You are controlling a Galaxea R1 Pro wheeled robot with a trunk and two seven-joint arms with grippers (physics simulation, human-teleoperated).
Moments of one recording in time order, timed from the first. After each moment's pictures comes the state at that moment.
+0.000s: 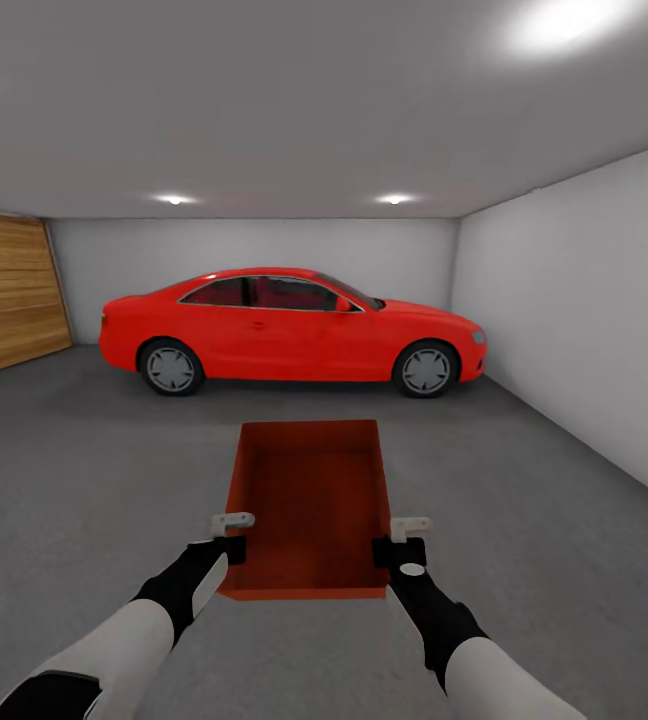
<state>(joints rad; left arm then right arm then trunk) -0.75 -0.06 -0.09 -0.36 0.17 0.28 0.20 -0.64 0.17 0.13 -0.46 0.00 0.06 -0.28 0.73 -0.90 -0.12</state>
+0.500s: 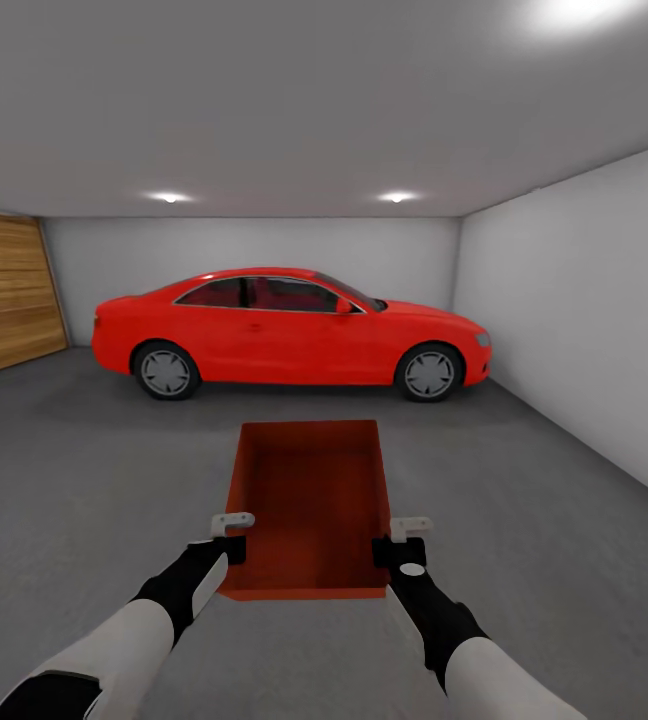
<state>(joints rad) -0.75 -0.06 -0.10 -0.36 0.17 0.28 0.20 -0.64 0.17 0.13 -0.46 0.00 0.06 -0.28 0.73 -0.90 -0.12</state>
